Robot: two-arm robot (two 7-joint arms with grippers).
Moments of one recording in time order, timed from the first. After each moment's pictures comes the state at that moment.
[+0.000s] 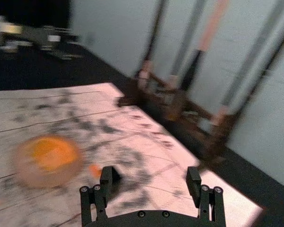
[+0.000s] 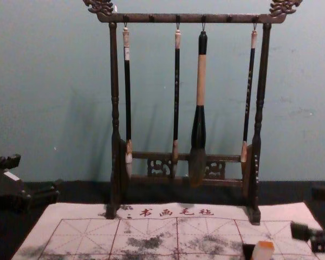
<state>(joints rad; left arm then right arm) -0.20 0.60 0.45 -1.41 -0.25 -0.12 0.03 0.21 0.70 -0.48 -1.43 0.42 -0.21 0.55</state>
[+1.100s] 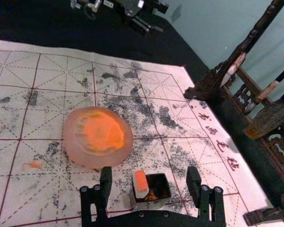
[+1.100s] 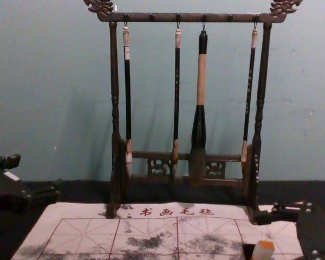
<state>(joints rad) -0.20 0.60 0.45 -1.41 -0.25 -0.12 0.03 0.51 0.59 -0.64 -1.16 0.26 -0.24 0.90</state>
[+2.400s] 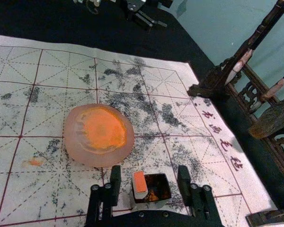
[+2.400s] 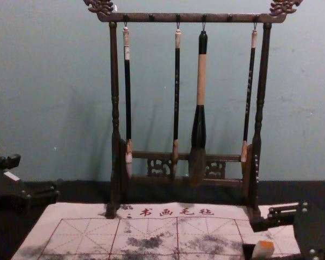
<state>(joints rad) -0.20 0.60 0.45 -1.41 -0.25 -0.12 0.03 0.54 0.59 -0.66 -1.14 0.25 -0.22 0.92</state>
